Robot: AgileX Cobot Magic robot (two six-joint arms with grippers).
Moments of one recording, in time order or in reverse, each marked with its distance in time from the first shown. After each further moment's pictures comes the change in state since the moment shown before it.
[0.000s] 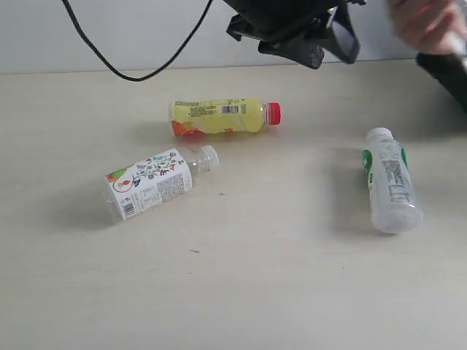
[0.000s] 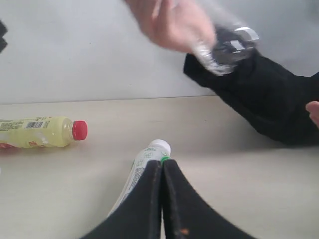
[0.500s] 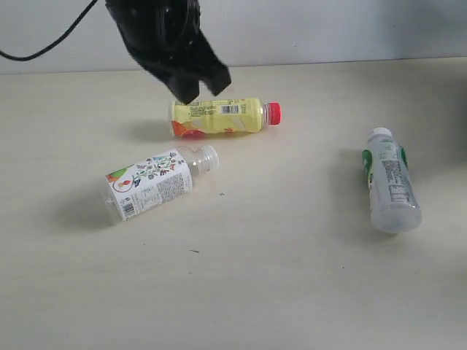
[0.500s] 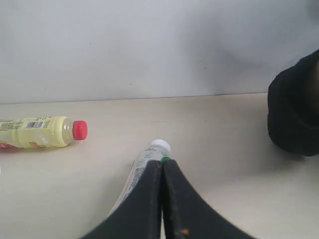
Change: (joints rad) left arm 0.000 -0.198 0.235 0.638 0.210 -0.017; right arm 0.000 0.000 0.000 0.000 0.000 0.000
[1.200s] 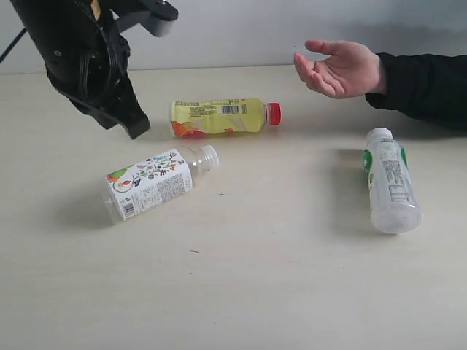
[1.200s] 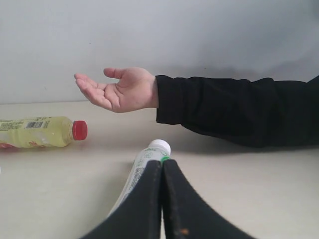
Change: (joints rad) left arm 0.055 -0.143 0.256 0.197 -0.021 -0.014; right arm 0.000 0.000 0.000 0.000 0.000 0.000
